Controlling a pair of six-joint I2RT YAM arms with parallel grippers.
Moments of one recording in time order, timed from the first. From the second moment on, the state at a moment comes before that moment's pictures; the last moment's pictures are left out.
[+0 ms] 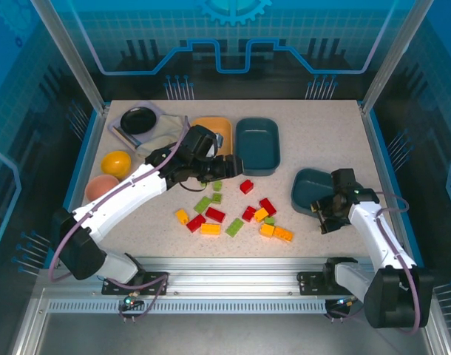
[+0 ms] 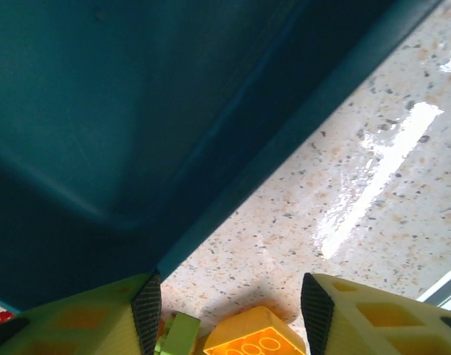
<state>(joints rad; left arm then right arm) -0.65 1.44 1.32 -0.69 0.21 -0.80 -0.02 1.05 0.68 -0.98 -0.16 1.31</state>
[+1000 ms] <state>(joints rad) -0.59 1.37 1.26 -0.68 0.21 -0.85 -0.10 1.51 0.99 -0.92 -0.04 0.90</state>
